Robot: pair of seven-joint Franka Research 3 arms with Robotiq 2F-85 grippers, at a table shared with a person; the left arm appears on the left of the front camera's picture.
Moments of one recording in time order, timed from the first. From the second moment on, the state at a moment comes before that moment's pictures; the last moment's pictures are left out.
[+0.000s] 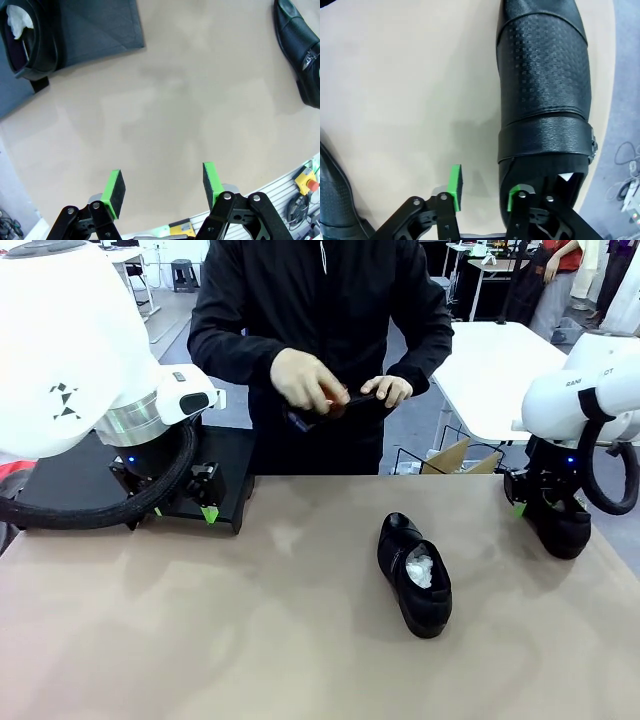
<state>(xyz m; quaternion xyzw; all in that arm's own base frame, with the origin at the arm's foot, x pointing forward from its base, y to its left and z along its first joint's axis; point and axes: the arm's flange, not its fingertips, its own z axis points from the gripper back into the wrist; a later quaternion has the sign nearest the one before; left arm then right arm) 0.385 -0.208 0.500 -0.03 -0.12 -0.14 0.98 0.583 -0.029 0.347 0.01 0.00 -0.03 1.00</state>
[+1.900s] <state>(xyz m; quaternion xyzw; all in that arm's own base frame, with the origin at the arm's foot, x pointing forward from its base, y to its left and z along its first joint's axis) 0.385 -0.208 0.500 -0.03 -0.12 -0.14 0.98 0.422 -0.008 0.509 -0.04 -0.16 -0.15 0.97</state>
